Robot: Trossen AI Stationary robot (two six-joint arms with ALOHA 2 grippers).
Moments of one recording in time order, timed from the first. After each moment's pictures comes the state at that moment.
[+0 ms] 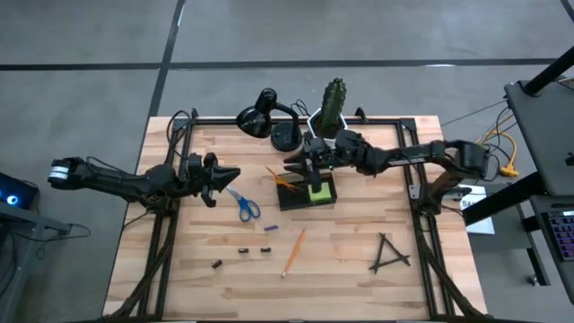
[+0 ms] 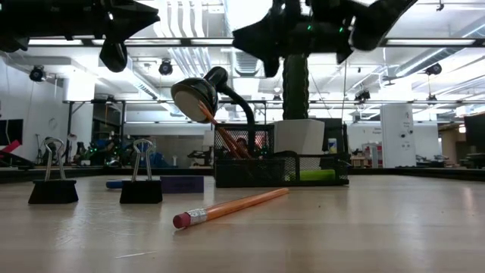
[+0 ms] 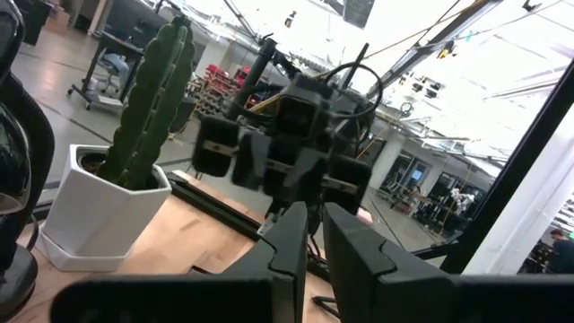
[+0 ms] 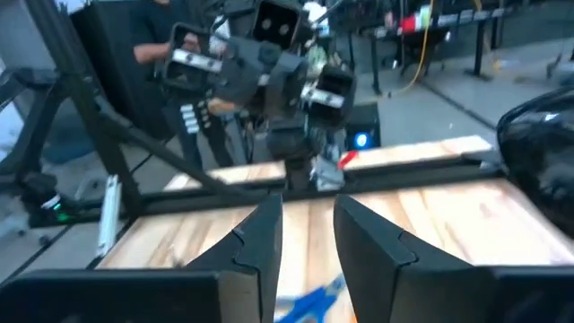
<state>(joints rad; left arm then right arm) -0.09 0.65 0.26 0.62 -0.32 -0.44 -0.24 1.58 0.90 0.64 -0.37 0.20</state>
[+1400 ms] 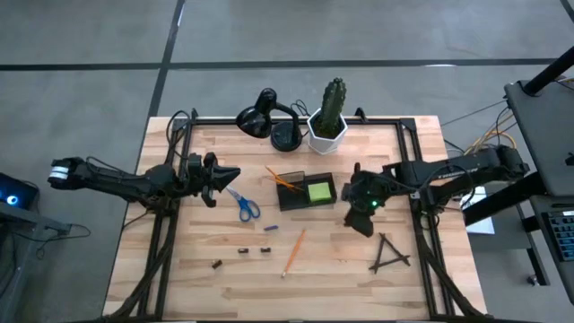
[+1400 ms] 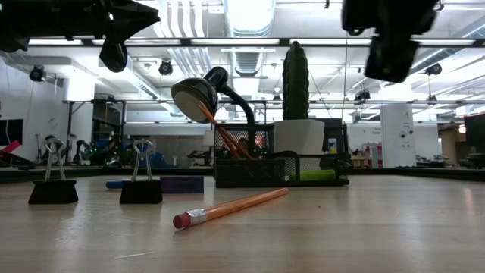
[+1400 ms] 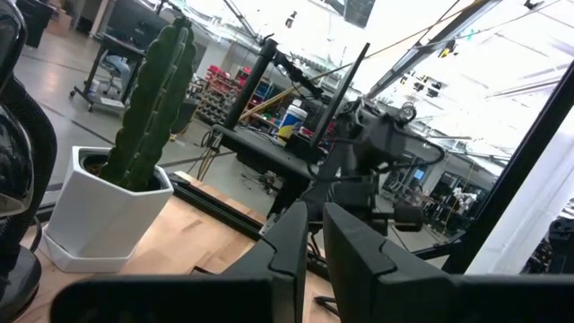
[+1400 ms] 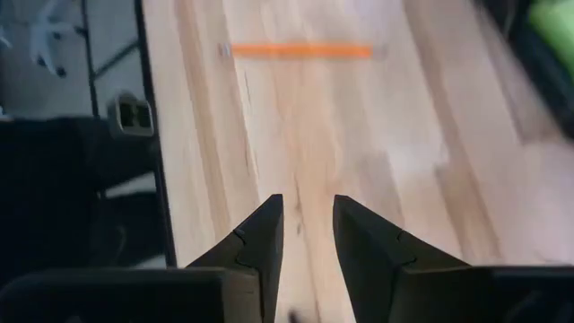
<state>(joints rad) -0.09 0.65 0.26 0.62 -0.32 -0.43 0.12 1.20 0.90 -0.64 -0.33 0.60</state>
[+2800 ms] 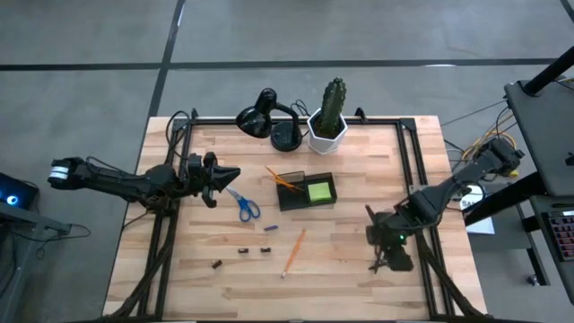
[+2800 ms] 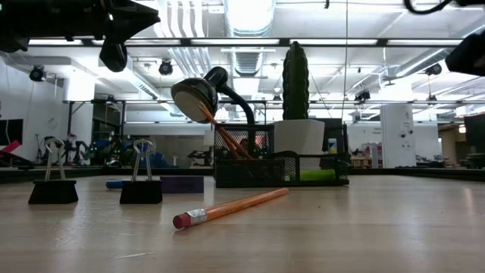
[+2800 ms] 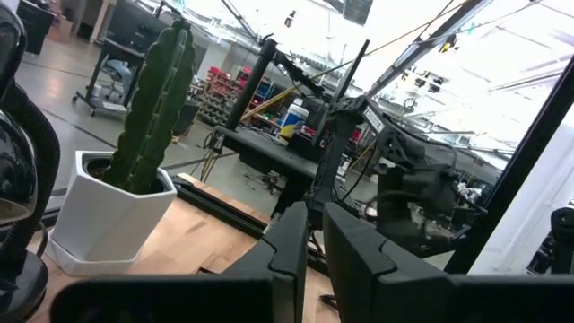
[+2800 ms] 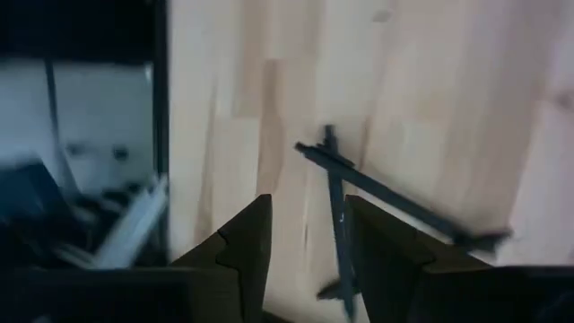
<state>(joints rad) -0.09 0.65 0.26 0.62 -0.32 -0.40 0.56 1.21 0.86 -0.86 -0.31 0.58</state>
